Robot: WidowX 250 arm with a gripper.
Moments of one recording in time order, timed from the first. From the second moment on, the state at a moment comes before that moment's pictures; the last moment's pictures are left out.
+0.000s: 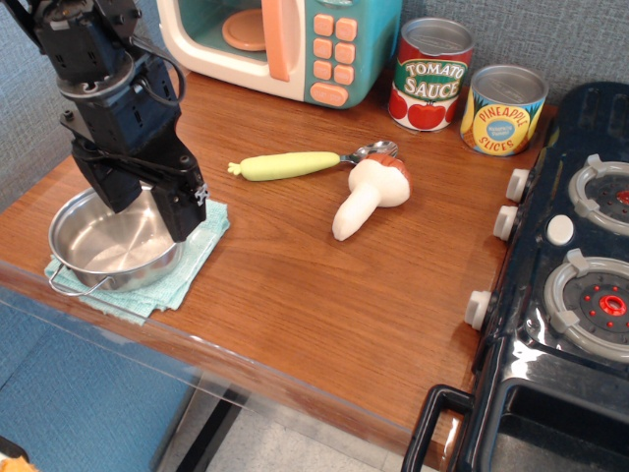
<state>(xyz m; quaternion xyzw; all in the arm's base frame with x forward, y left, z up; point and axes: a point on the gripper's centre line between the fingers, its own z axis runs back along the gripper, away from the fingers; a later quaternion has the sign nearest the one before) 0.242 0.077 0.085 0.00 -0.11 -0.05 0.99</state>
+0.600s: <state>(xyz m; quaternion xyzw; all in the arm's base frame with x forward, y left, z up) 0.269 0.073 0.074 -0.01 -0.09 -0.06 0.99</state>
